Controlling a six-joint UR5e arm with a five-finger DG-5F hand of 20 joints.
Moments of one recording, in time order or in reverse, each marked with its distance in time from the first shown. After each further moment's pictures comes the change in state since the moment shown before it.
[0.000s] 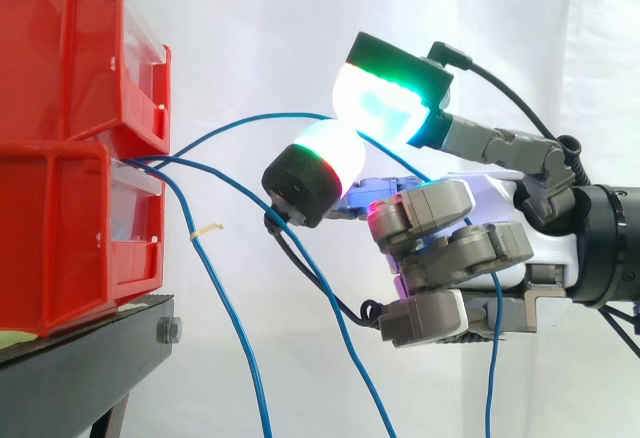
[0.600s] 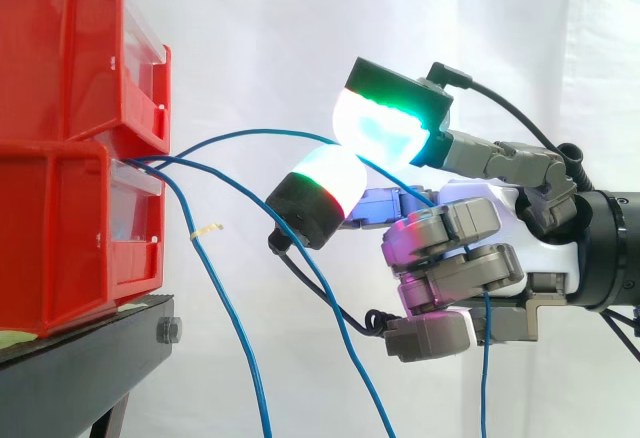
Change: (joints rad) arm -0.004 0.000 0.000 -0.017 0.001 -0.064
